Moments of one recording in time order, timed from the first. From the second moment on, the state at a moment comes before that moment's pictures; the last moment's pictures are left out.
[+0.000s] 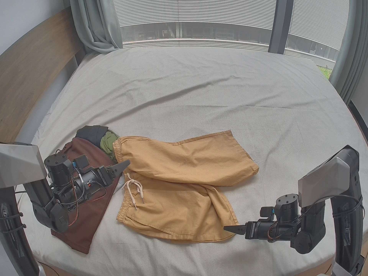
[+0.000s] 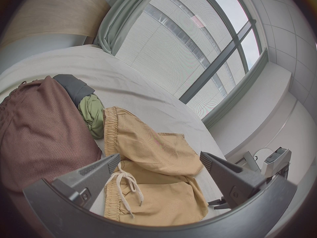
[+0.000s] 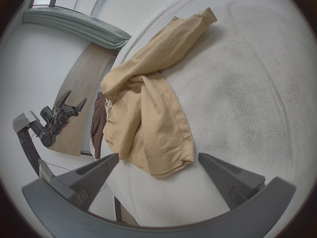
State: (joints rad) left arm -0.11 2.16 -0.43 -1.55 -0.42 -0.50; right arm 0.42 2.47 -0.28 -1.54 0.40 0.58
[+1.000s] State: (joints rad) left arm -0.11 2.16 -0.43 -1.55 -0.42 -0.50; right arm 0.40 2.49 -0.31 -1.54 0.34 0.56
